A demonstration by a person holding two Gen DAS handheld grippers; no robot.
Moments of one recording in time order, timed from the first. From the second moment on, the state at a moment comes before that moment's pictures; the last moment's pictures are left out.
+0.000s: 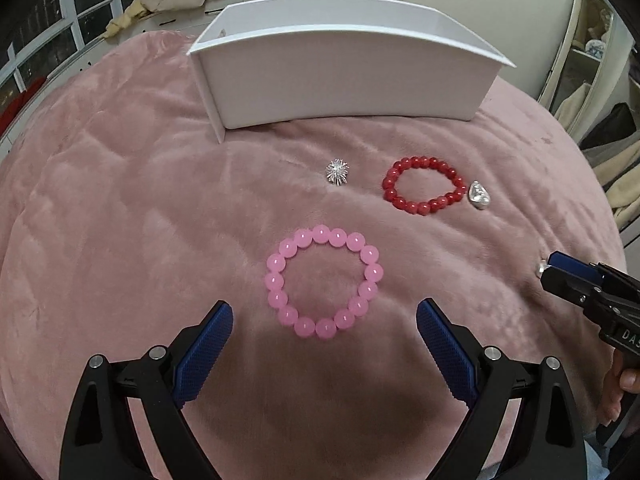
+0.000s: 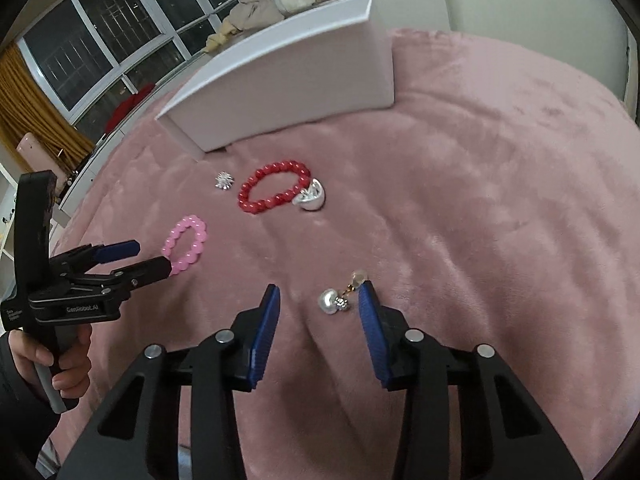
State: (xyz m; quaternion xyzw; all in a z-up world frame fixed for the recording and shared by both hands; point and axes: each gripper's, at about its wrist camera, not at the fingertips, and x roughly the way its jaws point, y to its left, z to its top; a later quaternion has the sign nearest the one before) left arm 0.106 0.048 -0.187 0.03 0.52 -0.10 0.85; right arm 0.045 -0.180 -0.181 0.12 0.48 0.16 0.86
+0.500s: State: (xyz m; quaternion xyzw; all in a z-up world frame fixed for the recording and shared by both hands) left arm 0.128 0.047 -0.210 0.02 0.55 -0.10 0.83; right arm 0.042 -0.176 -0.190 0.09 0.48 0.16 0.86
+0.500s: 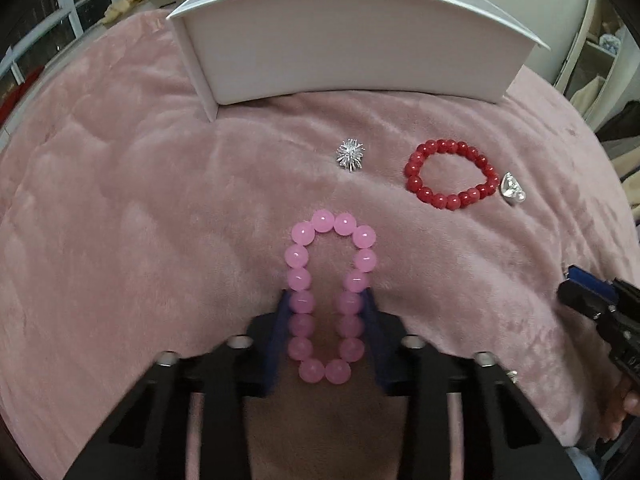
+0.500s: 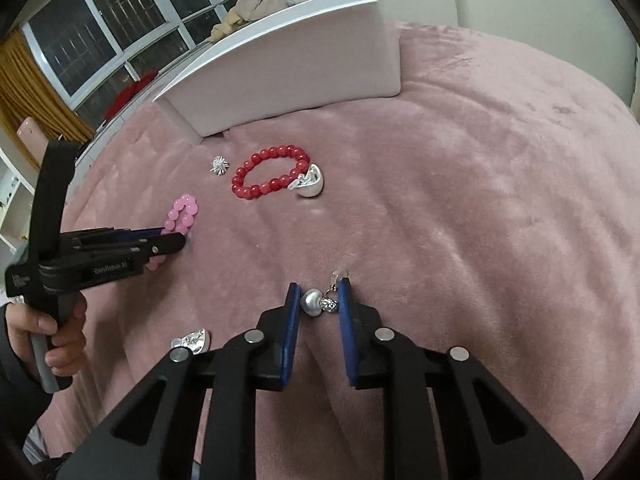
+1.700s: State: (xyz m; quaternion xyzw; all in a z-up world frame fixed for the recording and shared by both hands) left arm 0.073 0.050 -0.100 0.01 0.50 -0.12 0.86; right arm -0.009 -0.186 -0.066 0.07 0.40 0.15 0.90
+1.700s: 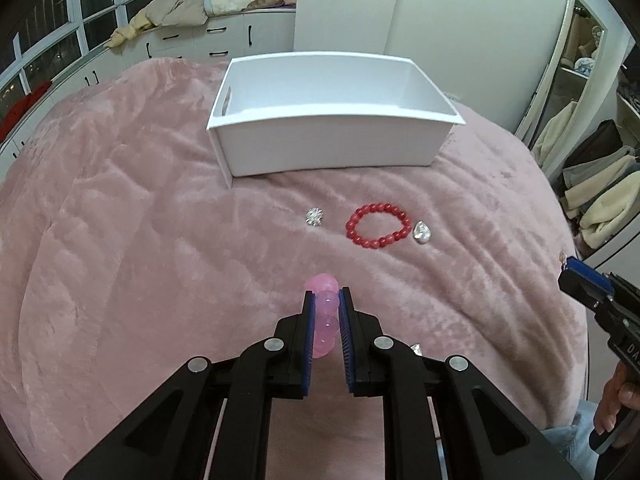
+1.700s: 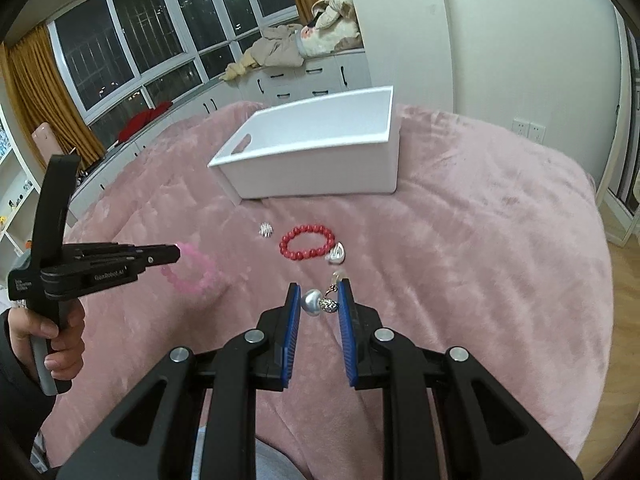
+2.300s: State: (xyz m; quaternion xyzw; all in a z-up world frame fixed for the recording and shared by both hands) left arm 0.126 0.033 -0.036 0.02 0.46 -0.12 0.88; right arm 0.063 -0.184 -0.017 0.03 0.37 0.17 0.91
